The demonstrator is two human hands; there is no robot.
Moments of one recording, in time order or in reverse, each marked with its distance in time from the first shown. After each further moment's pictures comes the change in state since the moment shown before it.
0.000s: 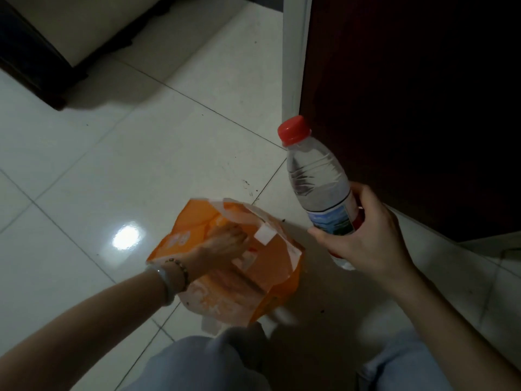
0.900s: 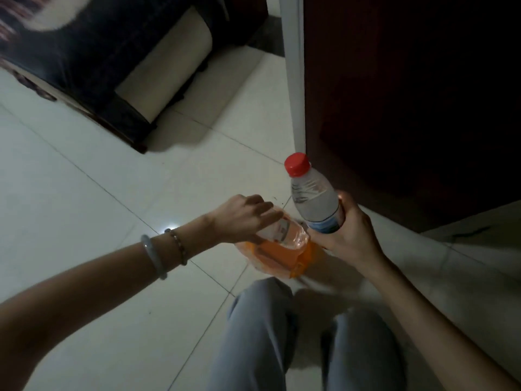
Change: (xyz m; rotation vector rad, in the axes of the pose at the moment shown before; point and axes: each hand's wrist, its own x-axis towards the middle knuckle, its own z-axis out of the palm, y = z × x) left_hand -0.218 -0.073 -0.377 -0.143 0.339 0.194; right_hand -0.043 -0.216 -0.114 0.115 -0.035 0.084
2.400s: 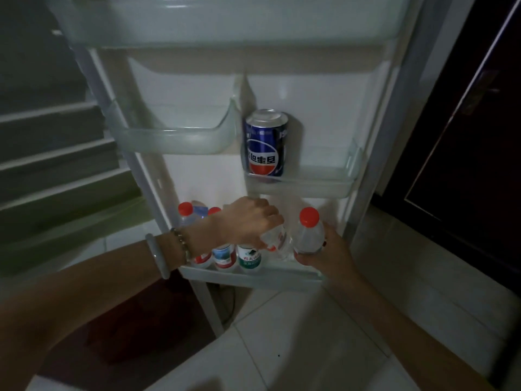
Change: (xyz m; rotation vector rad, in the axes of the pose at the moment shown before) left_hand 0.188 0.386 -0.602 0.472 0.421 1.049; right_hand -0.398 -0.250 -0.437 0.006 1.230 0.319
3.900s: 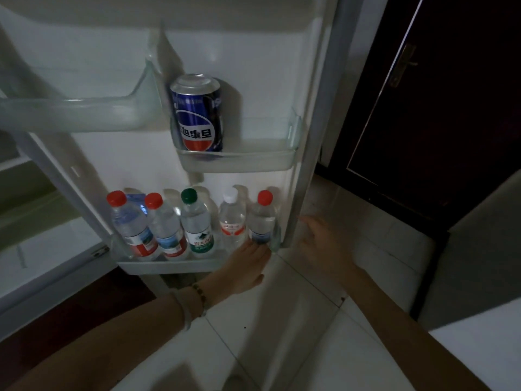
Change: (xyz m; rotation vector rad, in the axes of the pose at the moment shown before) left_hand 0.048 0.136 0.131 -0.169 -0.003 -0.034; right_hand -0.059 -0.008 -0.070 -0.441 0.009 -0.002
